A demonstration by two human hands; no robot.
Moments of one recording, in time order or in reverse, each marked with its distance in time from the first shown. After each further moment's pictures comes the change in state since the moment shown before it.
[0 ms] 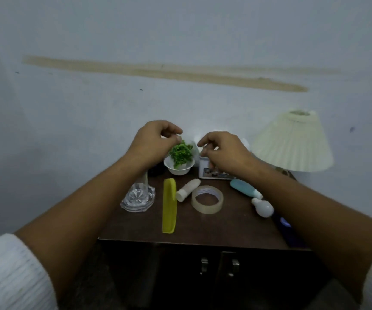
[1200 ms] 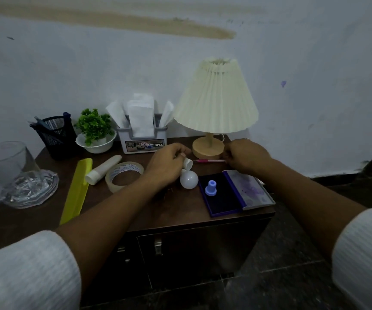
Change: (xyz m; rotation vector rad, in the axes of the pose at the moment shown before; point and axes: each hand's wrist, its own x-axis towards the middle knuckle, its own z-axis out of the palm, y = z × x) left_hand -0.018 0.004 0.265 0.004 -0.344 -0.058; right_hand -0.066 0.248 -0.089 -0.741 -0.166 0.298
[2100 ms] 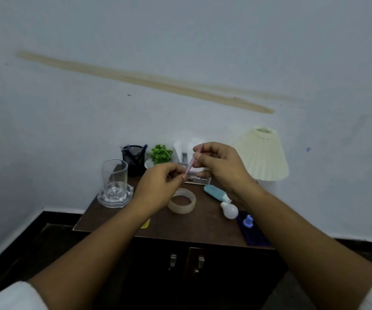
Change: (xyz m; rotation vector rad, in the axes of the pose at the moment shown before) left_hand -0.127 0.003 -0.167 -0.038 0.339 0.120; right_hand -0.073 -0.222 -0.121 1.421 0.101 -0.224
